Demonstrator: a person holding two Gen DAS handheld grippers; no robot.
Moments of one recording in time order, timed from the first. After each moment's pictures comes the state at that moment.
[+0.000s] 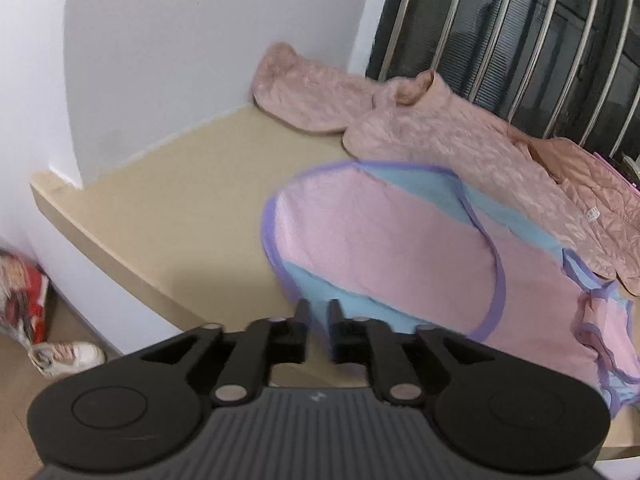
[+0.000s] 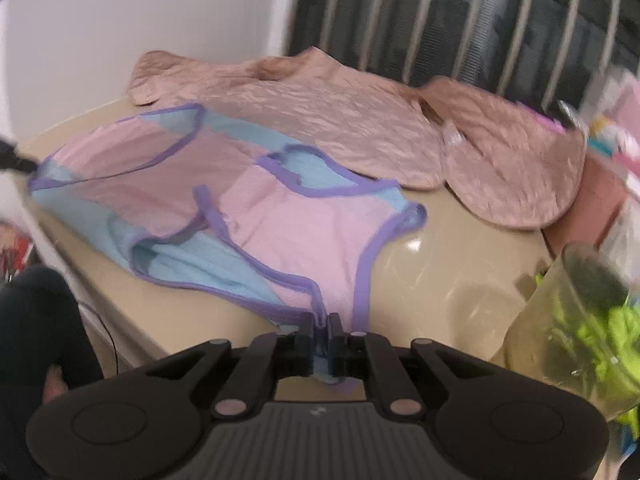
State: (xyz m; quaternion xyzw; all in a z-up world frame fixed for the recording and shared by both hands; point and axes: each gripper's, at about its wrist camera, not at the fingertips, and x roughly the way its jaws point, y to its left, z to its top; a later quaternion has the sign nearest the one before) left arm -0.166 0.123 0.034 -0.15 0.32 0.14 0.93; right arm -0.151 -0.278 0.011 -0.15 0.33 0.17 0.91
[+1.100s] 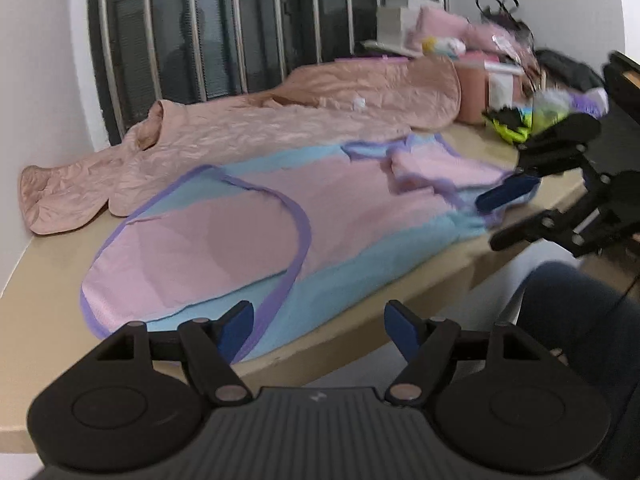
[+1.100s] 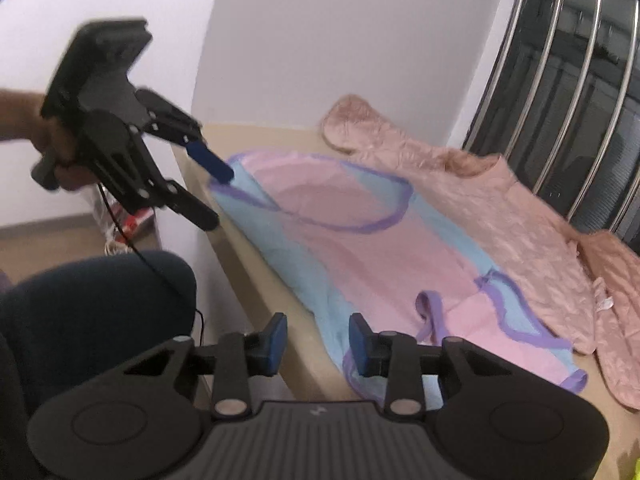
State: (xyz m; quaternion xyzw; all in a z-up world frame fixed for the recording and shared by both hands) left arm -0.187 0.070 0.012 0.12 0.29 -0.22 0.93; right arm -0.180 -0.170 0.002 -0.25 0.23 0.39 0.85
